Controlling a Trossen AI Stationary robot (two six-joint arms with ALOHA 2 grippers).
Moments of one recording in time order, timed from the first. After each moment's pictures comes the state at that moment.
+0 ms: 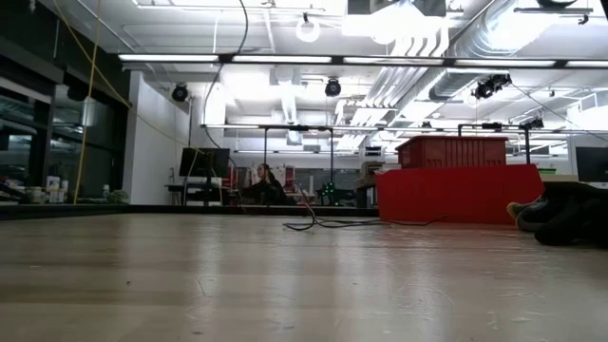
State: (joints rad) left arm 0.24 1.13 1.33 0.20 -0.06 -1.27; right arm -0.06 1.80 1.75 0.35 -0.08 0.03
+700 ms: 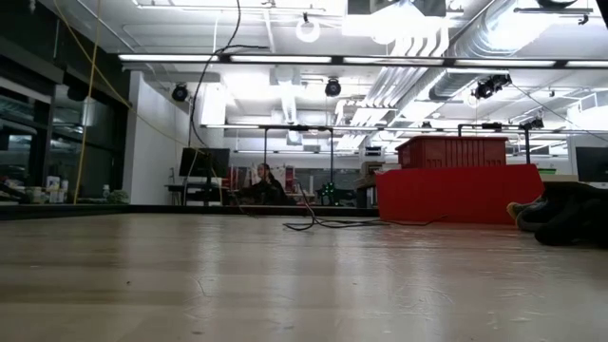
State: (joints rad) left arm 0.21 1.11 1.33 0.07 -0.05 -1.43; right arm -0.05 1.84 1.75 0.45 -0.04 0.02
